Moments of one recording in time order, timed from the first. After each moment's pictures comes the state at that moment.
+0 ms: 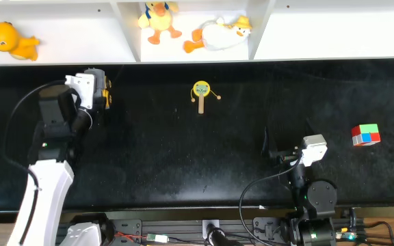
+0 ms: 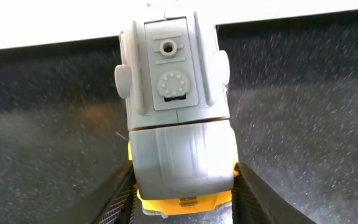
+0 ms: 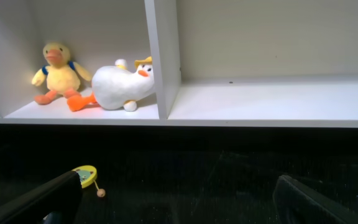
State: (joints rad) left arm 0.08 1.15 0.71 -0.31 0.07 0.15; right arm 0.12 0.01 0.02 -0.02 -0.05 0.10
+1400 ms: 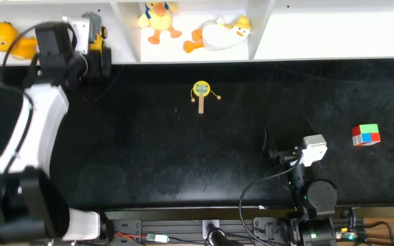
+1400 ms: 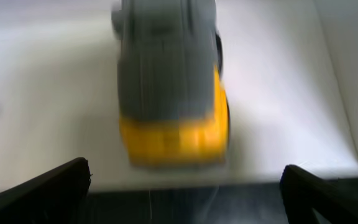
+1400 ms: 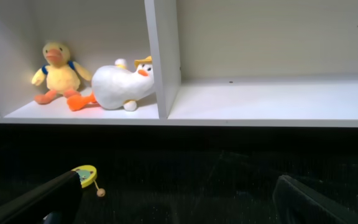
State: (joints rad) left arm 0.08 1.62 1.19 -0.37 0.06 0.15; right arm 0.12 0.01 0.02 -0.02 -0.05 0.10
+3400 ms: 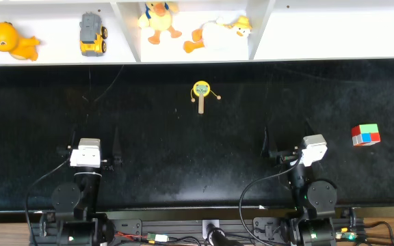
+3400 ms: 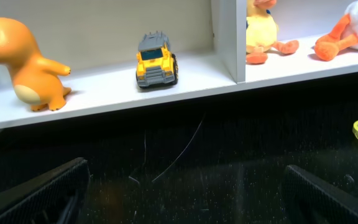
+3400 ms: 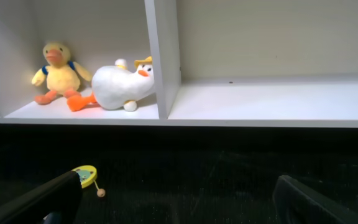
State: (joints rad) left arm 0.04 0.02 0.01 -0.07 0.07 0.16; right arm 0.12 0.01 0.02 -0.02 -0.05 0.10
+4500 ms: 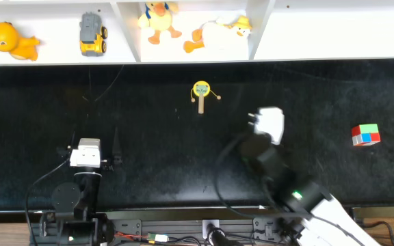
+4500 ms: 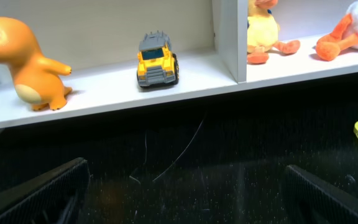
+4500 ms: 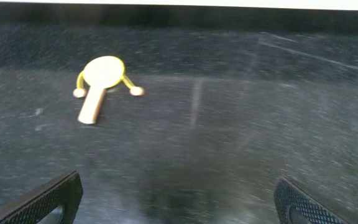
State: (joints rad) left arm 0.04 0.01 0.01 -0.08 0.07 0.16; right arm 0.77 0.95 0.69 -0.60 0.49 0.53
